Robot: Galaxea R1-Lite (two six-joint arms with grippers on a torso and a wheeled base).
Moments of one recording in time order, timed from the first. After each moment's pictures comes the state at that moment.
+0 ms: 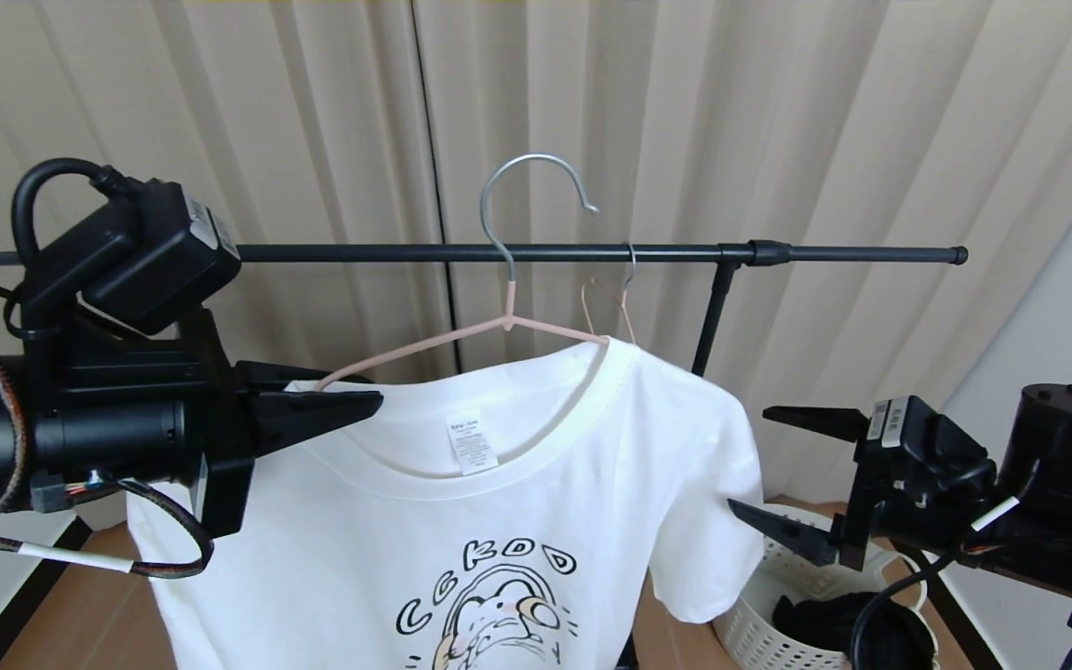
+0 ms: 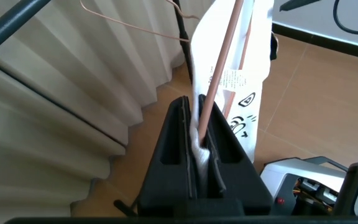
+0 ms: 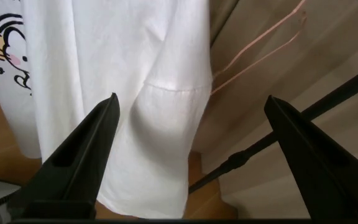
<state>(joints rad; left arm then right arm) -0.44 1.29 -0.91 0.01 -0.39 0.44 0.20 1.73 -0.35 -1.08 0.63 -0.50</state>
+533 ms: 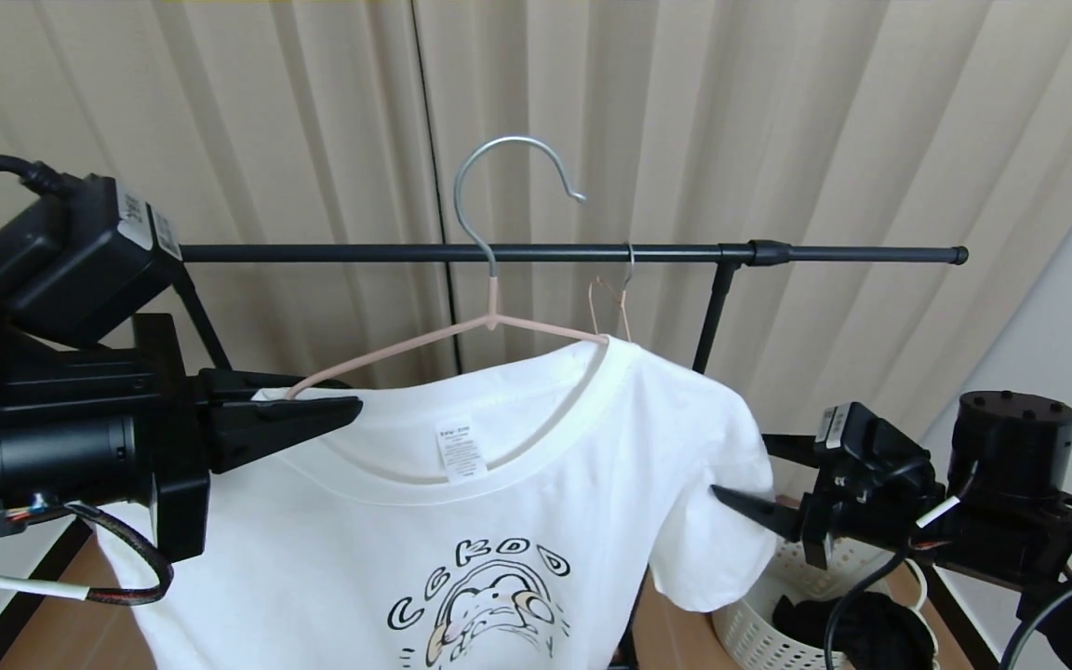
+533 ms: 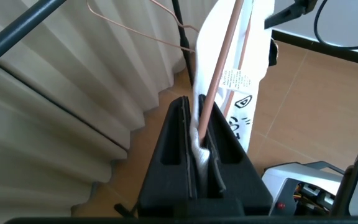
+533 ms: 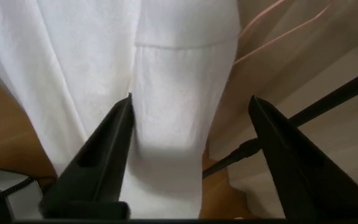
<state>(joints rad) -0.44 1.23 -0.88 0.01 -0.39 0.43 0.24 1.82 -0.38 -1.09 0.57 -0.49</state>
